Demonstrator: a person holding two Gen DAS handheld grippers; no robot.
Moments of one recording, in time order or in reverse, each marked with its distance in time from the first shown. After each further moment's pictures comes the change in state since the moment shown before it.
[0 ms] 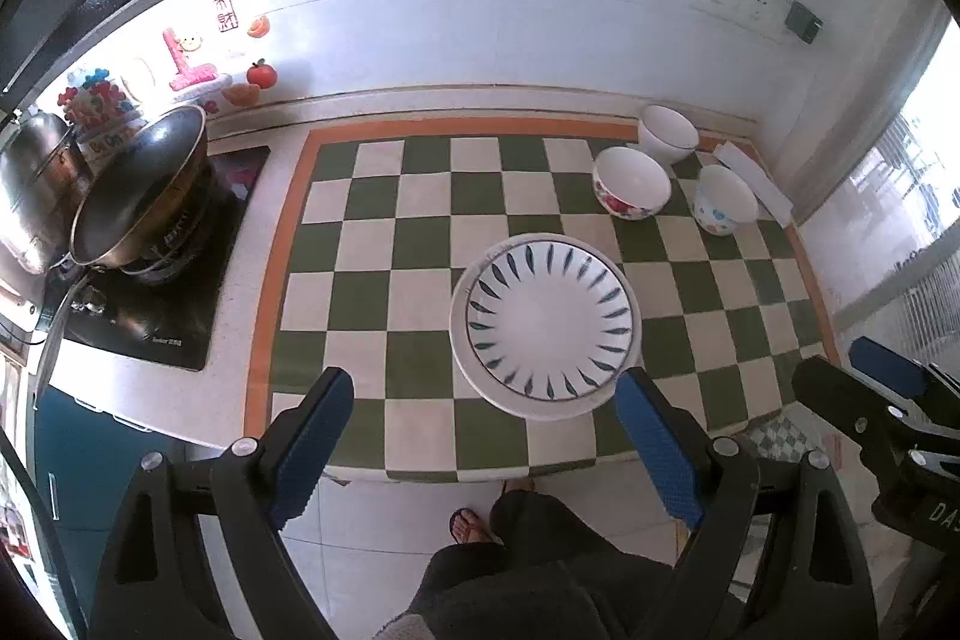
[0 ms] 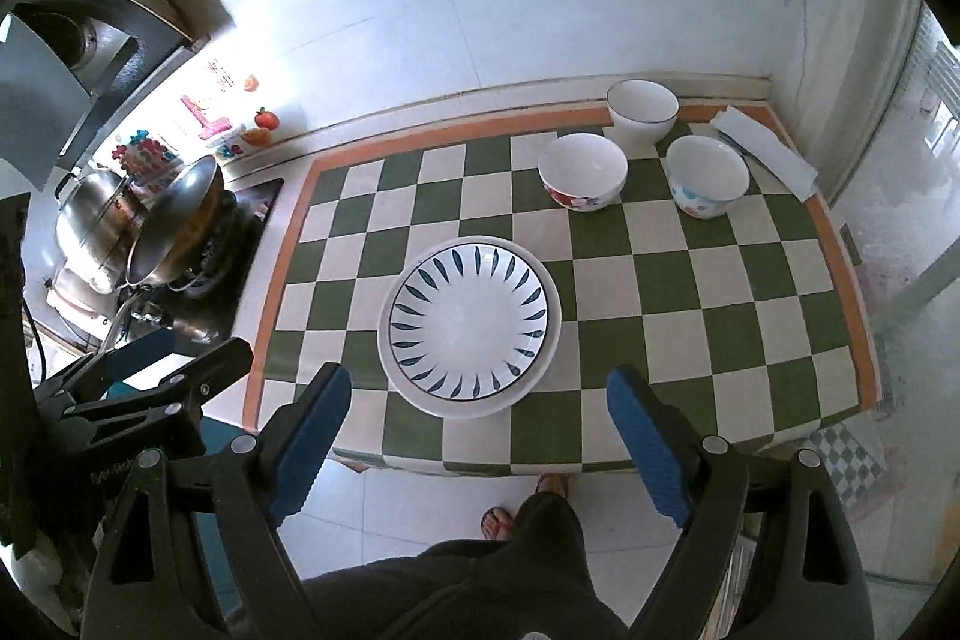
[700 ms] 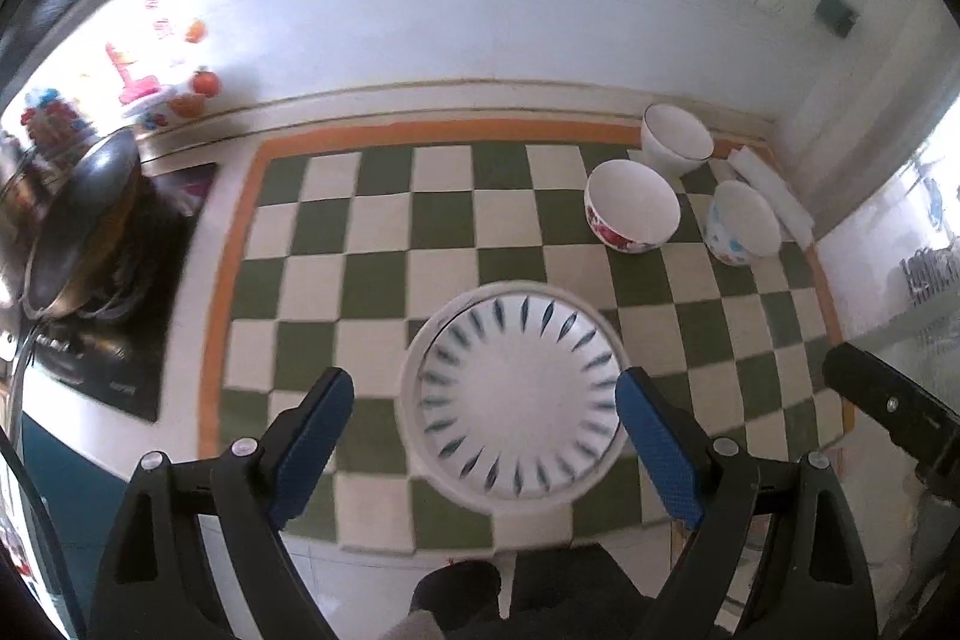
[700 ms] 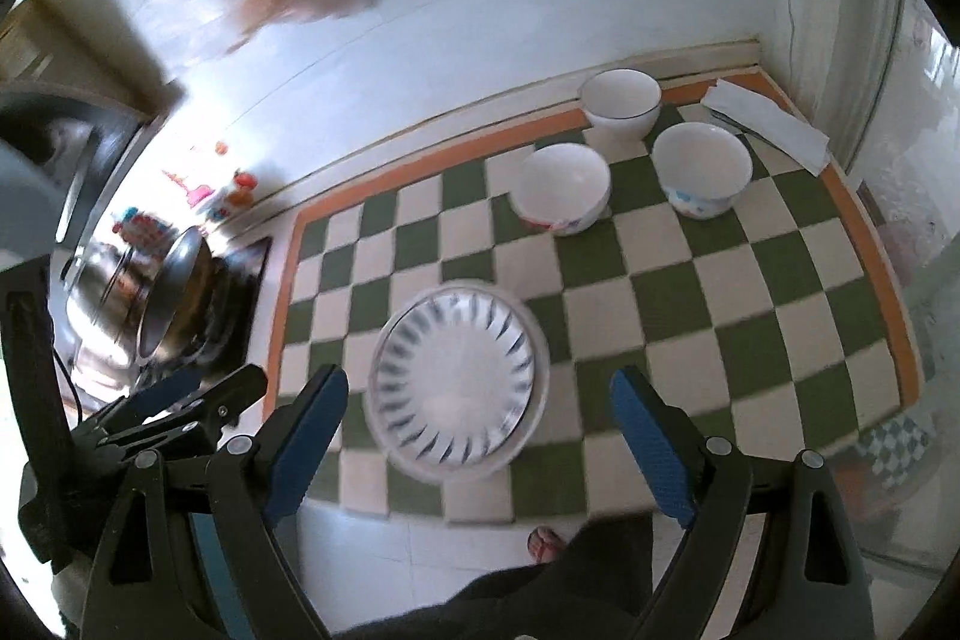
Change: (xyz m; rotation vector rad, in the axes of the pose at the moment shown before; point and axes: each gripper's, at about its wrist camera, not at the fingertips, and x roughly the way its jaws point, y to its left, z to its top) left arm 0.106 -0.044 0.082 0.009 0.074 0.011; right arm 0.076 -0.092 0.069 0.182 0.004 0.078
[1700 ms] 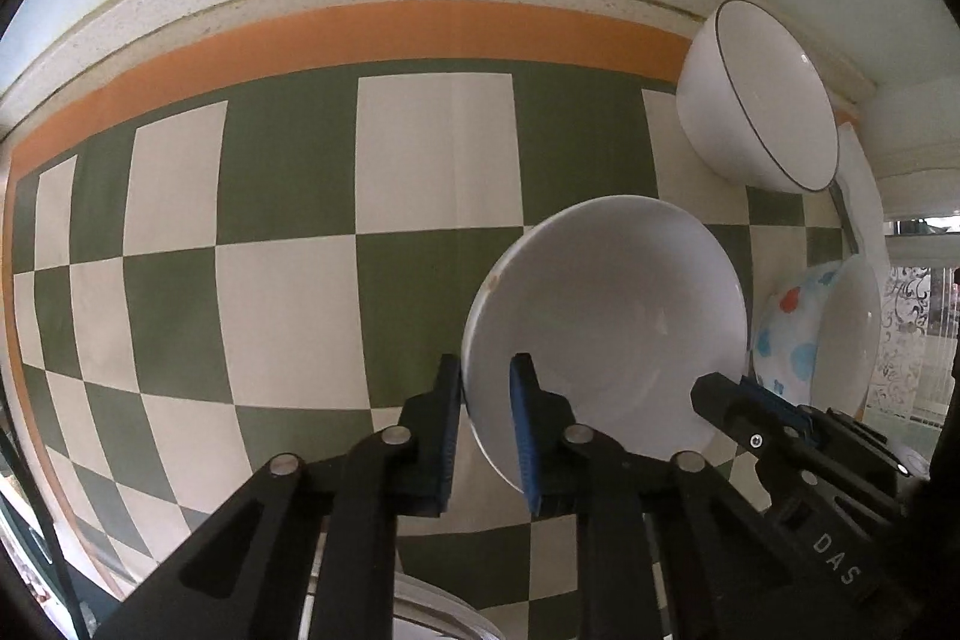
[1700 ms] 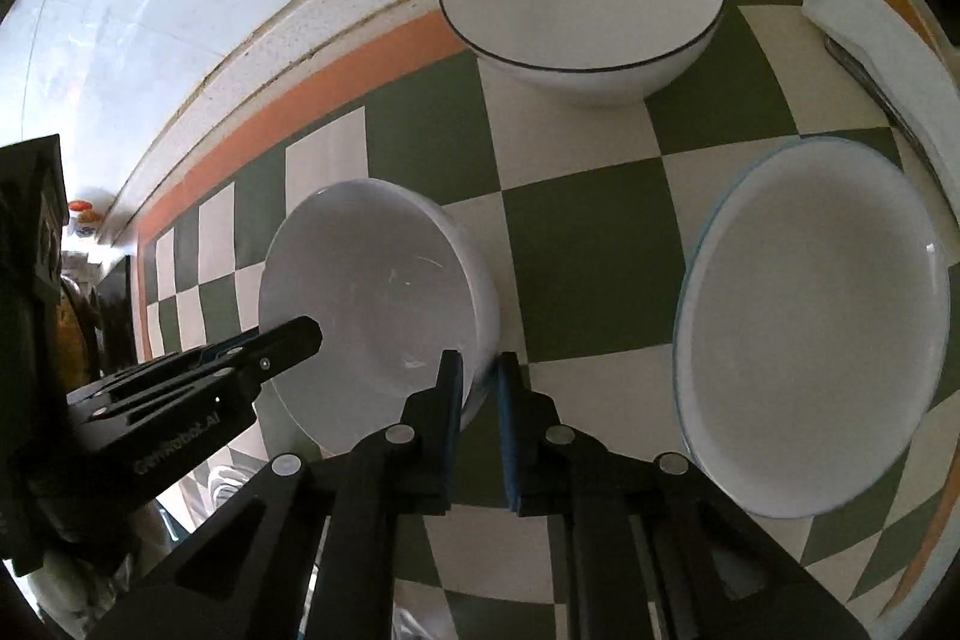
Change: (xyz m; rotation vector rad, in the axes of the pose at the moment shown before) left arm 0.256 -0.092 0.139 -0.033 0.414 -0.103; right arm 0.291 -0.110 0.164 0.049 0.419 -0.045
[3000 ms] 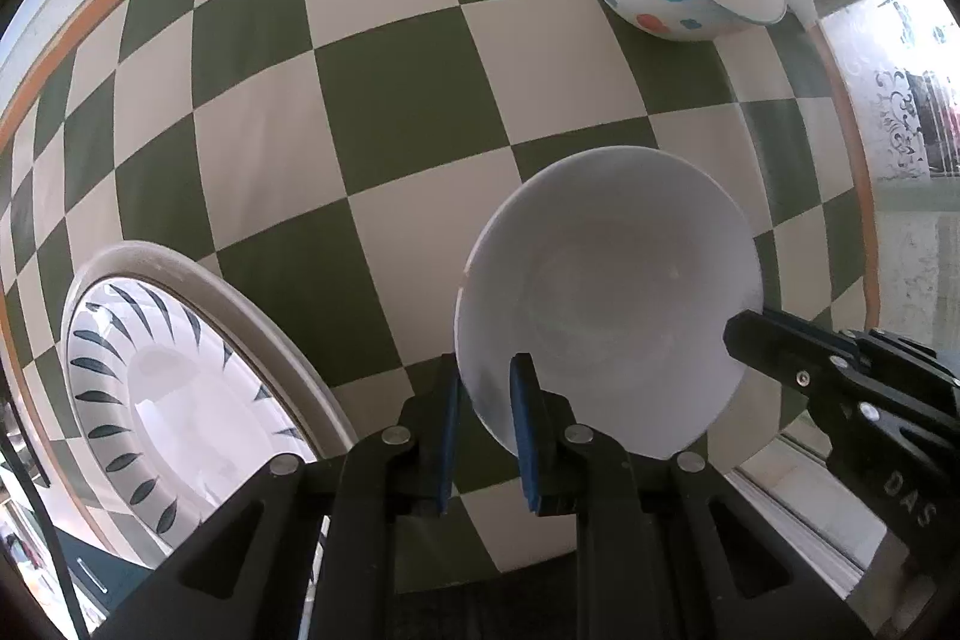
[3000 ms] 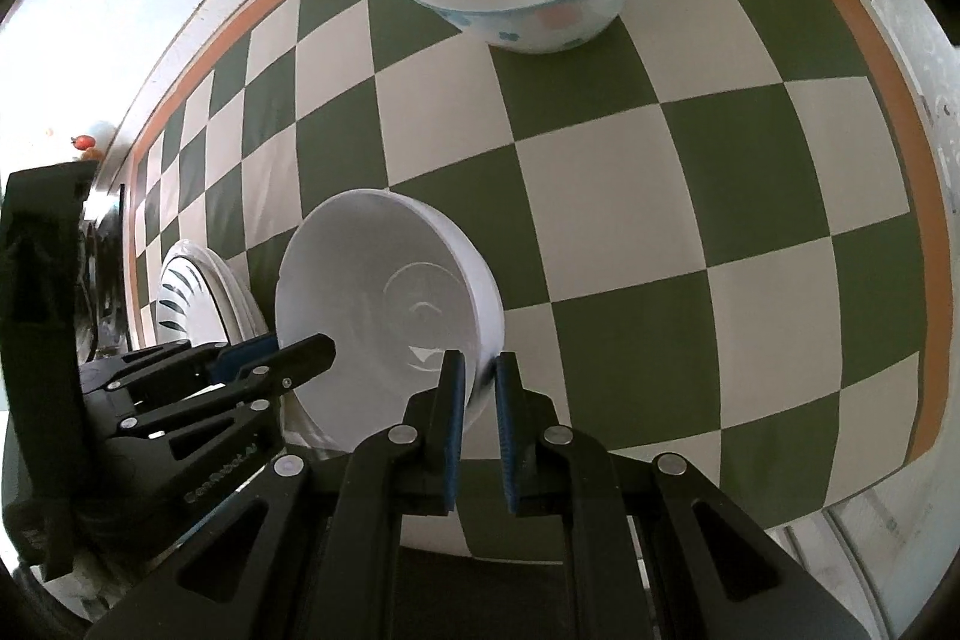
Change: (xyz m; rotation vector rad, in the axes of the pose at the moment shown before) left arm 0.008 -0.089 -0.161 0.235 0.131 0.035; right arm -0.048 -0.089 -0.176 0.078 0.042 0.003
